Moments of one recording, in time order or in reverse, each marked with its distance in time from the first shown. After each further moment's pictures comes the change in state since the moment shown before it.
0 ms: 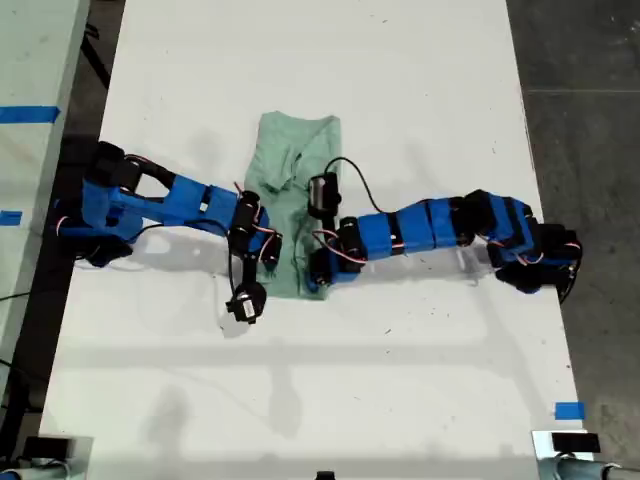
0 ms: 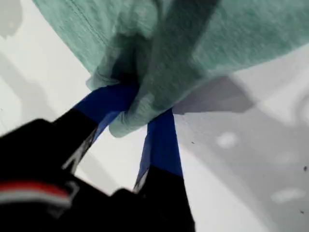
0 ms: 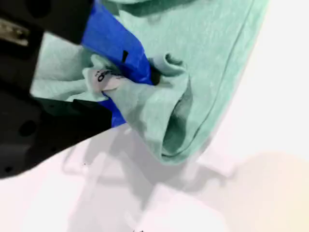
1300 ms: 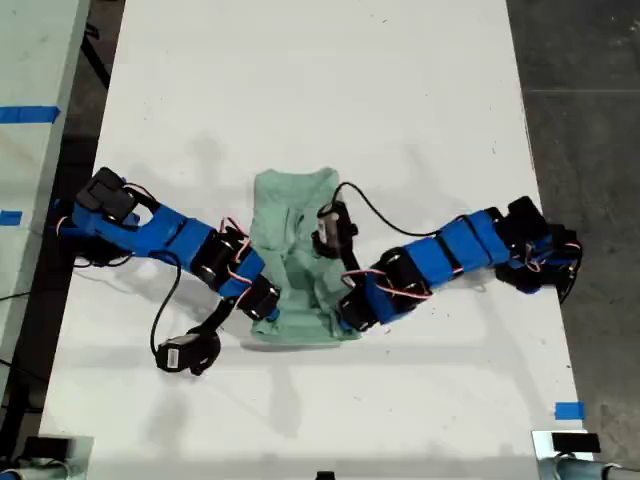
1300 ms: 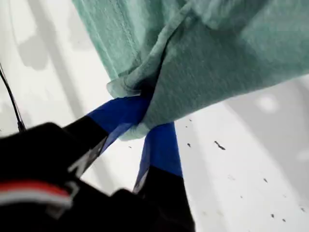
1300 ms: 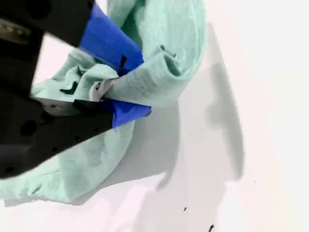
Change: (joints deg) arm 0 16.3 -2.7 -33.6 14.3 12.5; arm 1 -14.8 23.6 4.8 9.1 -6.6
